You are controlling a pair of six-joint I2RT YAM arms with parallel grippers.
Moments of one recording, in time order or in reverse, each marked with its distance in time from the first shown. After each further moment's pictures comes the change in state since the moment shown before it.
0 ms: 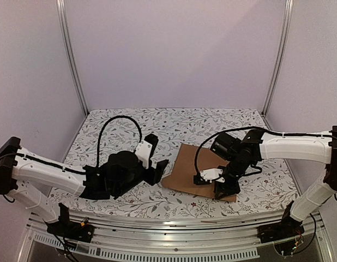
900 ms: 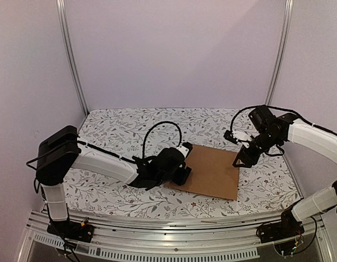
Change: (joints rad) left arm 0.106 0.593 0.475 -0.219 0.198 -0.077; right arm -0.442 -0.181 0.008 0.045 -0.010 0.131
